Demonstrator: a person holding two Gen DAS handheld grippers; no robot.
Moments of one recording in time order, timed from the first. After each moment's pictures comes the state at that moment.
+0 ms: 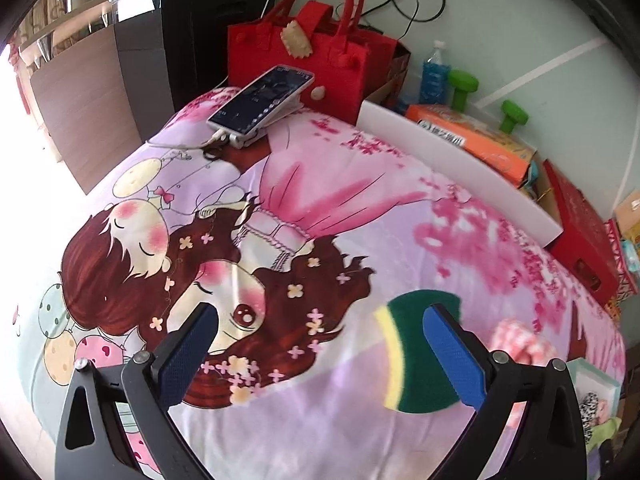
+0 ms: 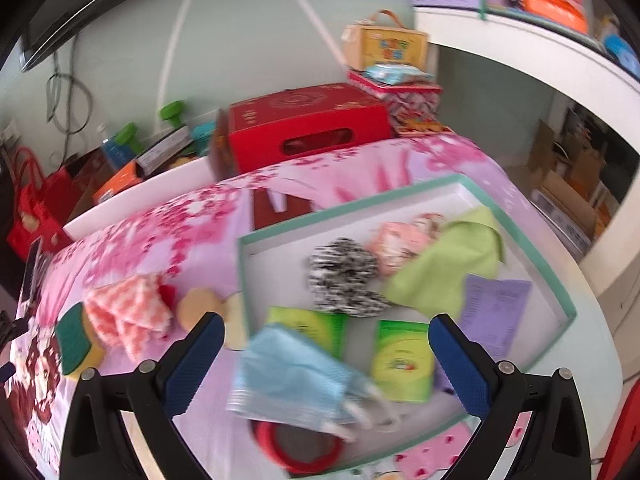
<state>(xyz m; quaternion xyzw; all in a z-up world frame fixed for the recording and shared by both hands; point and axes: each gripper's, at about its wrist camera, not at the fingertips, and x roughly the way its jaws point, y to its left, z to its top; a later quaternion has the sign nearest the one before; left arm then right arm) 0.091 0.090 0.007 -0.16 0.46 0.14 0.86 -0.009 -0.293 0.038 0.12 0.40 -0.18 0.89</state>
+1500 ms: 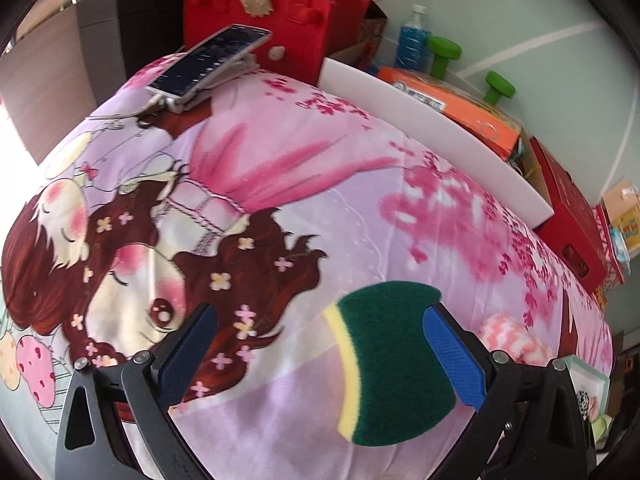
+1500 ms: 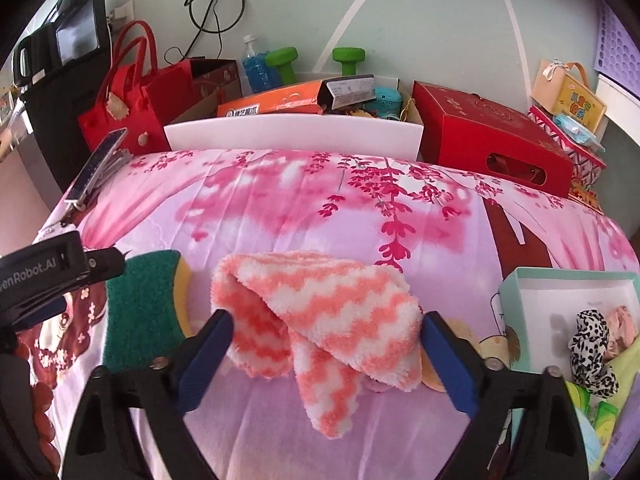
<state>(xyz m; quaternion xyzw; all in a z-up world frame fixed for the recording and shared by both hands) 0.126 0.069 -0.031 -0.18 0.49 0.08 0.85 0.102 -0.132 -0.020 0.00 0.42 0.00 0.91</state>
